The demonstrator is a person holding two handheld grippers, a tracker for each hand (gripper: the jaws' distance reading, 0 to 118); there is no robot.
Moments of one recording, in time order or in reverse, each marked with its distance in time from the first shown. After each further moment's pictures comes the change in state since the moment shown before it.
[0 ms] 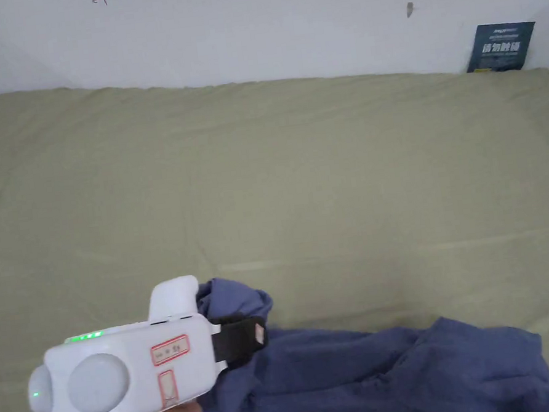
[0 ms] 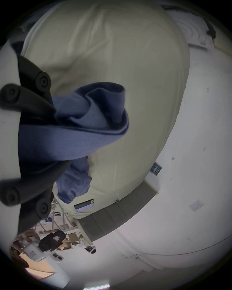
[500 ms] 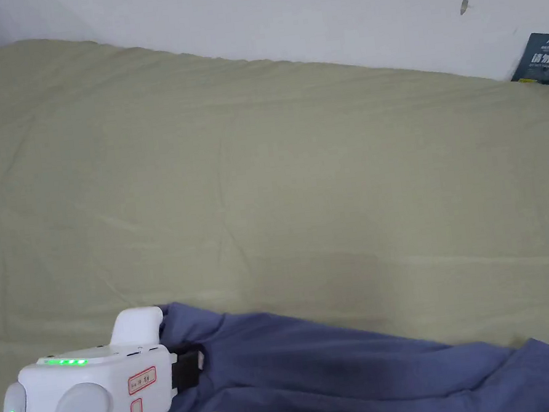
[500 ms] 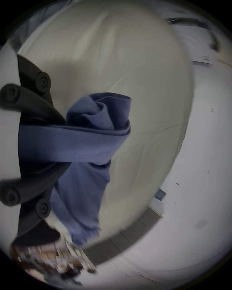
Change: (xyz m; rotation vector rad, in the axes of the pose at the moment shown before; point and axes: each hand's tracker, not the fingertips) left arm -0.132 -0.035 0.012 -0.035 0.364 -0.045; right arm -0.002 0.002 -0.023 -0.070 -0.082 0.044
